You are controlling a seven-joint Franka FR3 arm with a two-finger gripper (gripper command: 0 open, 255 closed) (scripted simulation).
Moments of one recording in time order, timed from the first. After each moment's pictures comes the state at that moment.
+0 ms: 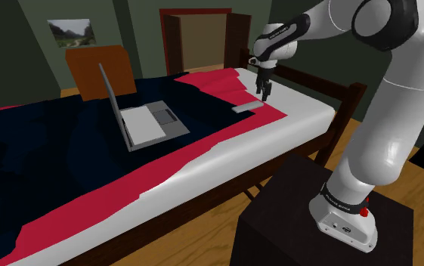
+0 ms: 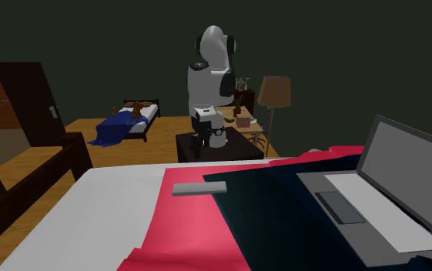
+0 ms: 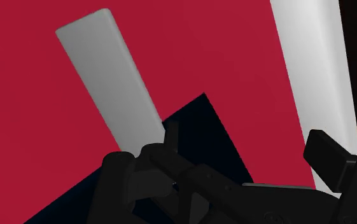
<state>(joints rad) 0.10 0.05 -0.57 -2.09 0.03 2.12 -1.33</state>
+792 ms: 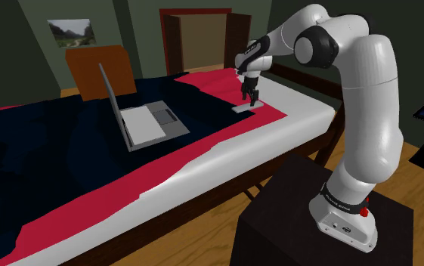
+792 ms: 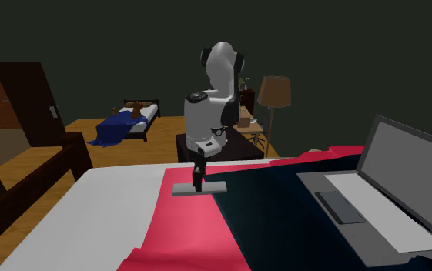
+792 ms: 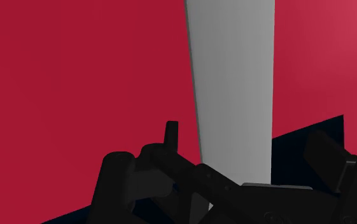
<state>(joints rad) -0.03 0.48 -0.48 -1.74 0.26 2.14 -1.71</state>
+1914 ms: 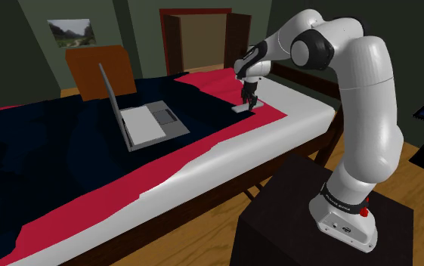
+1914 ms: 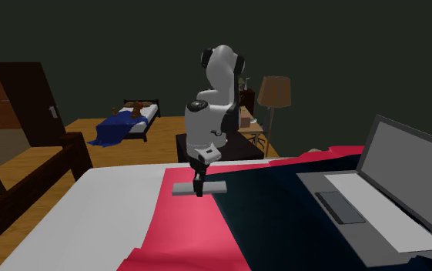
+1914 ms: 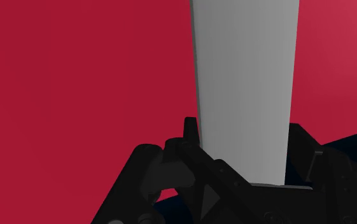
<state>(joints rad) -0.04 0.52 -0.47 -1.76 0.28 2.19 -1.73</state>
